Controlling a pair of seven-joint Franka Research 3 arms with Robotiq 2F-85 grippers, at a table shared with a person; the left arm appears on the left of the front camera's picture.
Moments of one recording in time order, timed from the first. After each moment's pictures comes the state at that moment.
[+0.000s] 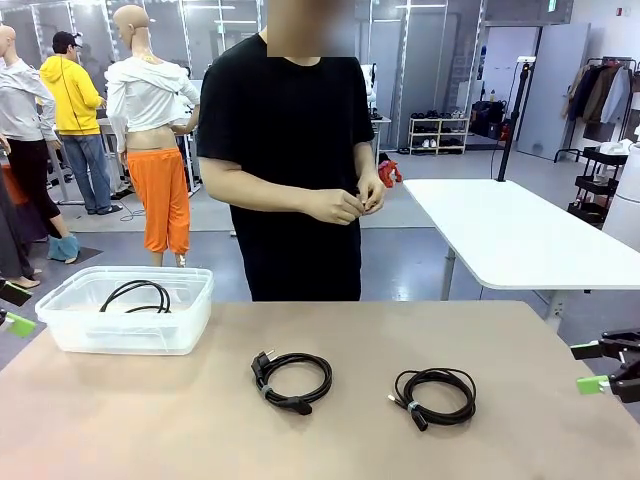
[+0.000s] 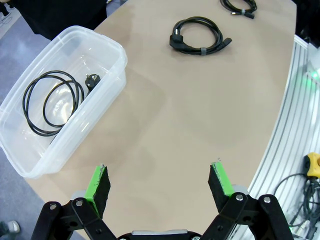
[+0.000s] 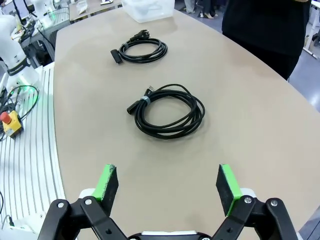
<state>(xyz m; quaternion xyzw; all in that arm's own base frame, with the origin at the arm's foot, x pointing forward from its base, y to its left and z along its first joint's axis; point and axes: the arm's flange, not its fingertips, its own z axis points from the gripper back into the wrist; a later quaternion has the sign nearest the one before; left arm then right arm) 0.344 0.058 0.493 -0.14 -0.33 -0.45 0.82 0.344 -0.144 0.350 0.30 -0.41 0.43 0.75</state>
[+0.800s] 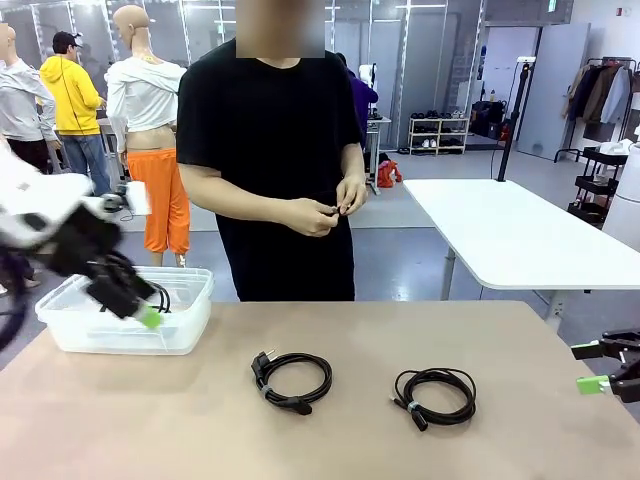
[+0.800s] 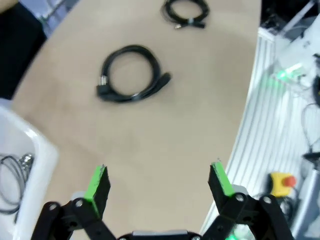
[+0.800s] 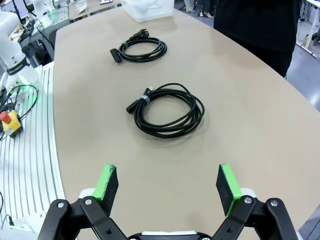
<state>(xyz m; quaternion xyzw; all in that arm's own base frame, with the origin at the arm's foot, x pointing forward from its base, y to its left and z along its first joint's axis) 0.368 -0.155 0.514 -0.18 -0.23 -0.52 0.80 0.343 -0.145 0.351 0.30 -0.41 0.43 0.75</state>
